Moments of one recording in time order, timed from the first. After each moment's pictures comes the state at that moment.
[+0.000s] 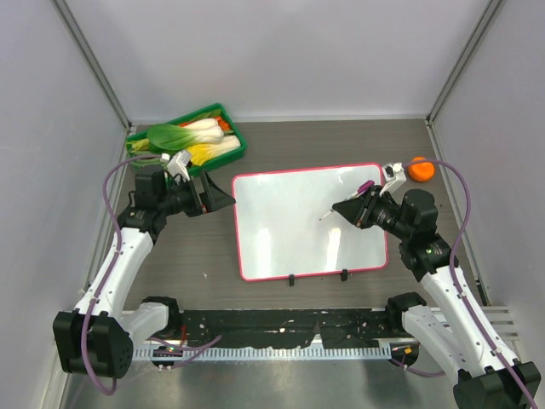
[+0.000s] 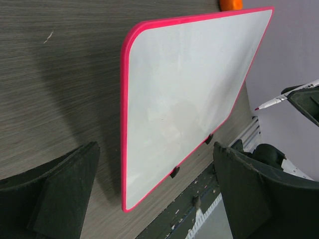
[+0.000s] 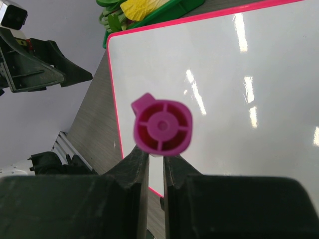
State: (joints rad) left arm -0.10 1.05 0.83 -0.34 0.68 -0.50; right arm 0.23 0.71 0.63 -0.15 -0.51 0.58
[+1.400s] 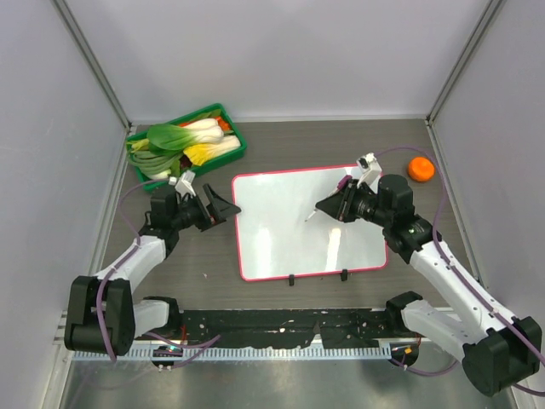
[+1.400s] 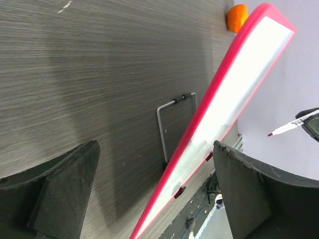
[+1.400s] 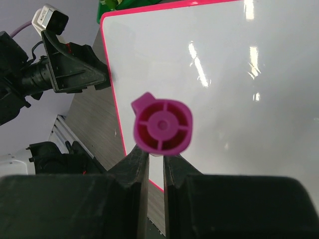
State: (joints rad) left arm -0.10 1.18 0.52 0.15 0.67 -0.73; right arm 0.36 0.92 0.73 -0.16 -0.45 0.57
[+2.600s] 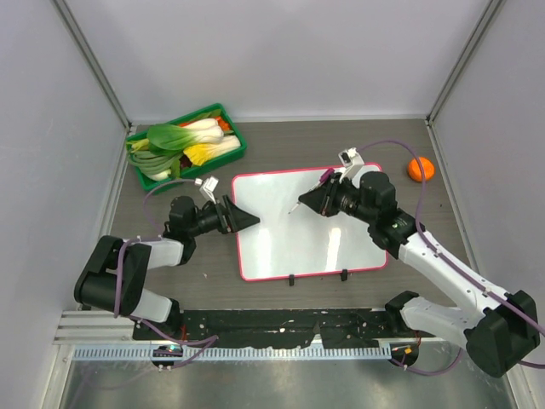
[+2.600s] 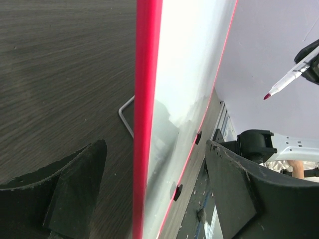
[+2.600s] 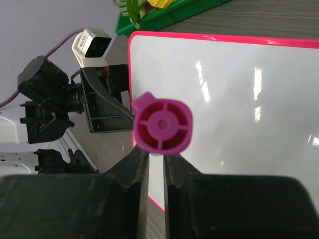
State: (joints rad) left arm -0.26 1.45 0.38 0.85 0.79 -0.81; right arm 0.53 1.03 0.76 0.02 -0.33 0.58
